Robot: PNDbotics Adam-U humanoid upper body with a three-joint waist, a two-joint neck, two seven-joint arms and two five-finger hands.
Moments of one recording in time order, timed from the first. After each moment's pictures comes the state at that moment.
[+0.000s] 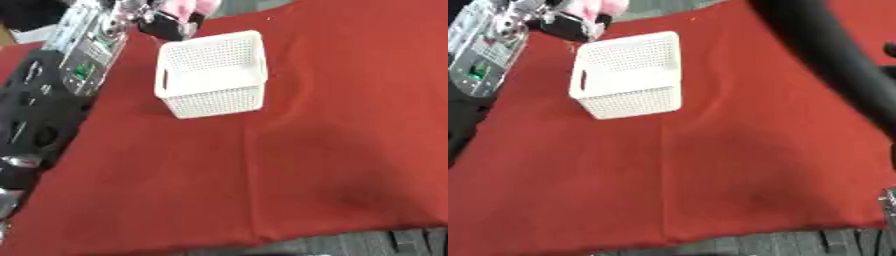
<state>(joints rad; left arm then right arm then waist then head) -0.83 0.52 -0.21 -1.42 -0.77 -0.01 -0.15 -0.16 -0.40 0.08 -1.98 0.03 -0.66 -0.07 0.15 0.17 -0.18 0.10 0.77</state>
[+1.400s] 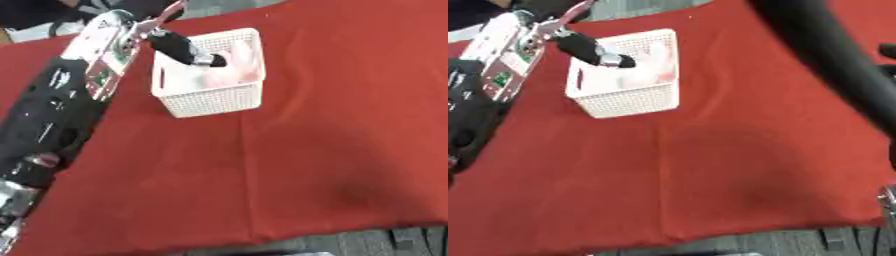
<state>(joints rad) -0.83 0.51 -0.22 -1.34 -0.89 -0.14 -0.16 -0.17 -0.40 0.08 -1.98 0.03 -0.67 -0.06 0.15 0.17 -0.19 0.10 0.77</state>
